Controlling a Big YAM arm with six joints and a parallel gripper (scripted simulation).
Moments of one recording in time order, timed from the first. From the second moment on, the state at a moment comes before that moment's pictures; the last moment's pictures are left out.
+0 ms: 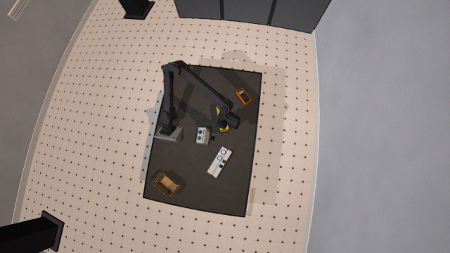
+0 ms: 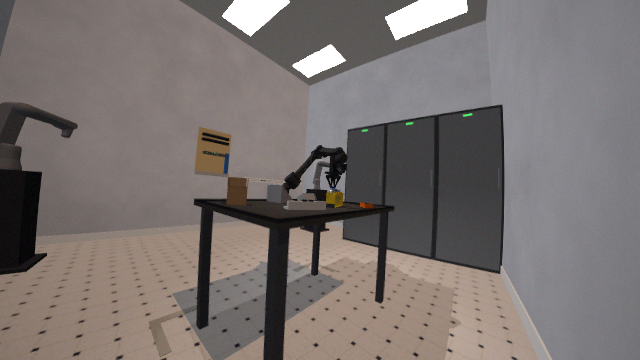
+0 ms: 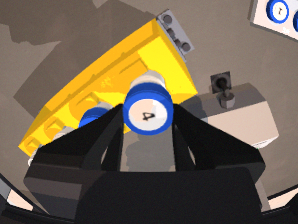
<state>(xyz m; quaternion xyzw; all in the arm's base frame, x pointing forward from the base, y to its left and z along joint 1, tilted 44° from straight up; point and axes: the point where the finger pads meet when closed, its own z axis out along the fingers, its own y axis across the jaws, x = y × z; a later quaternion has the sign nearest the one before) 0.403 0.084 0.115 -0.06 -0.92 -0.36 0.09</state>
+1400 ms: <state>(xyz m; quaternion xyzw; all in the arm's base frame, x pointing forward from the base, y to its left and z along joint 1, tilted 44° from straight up) 0.407 -0.112 -0.033 -0.12 -0.92 -0.35 0.11</state>
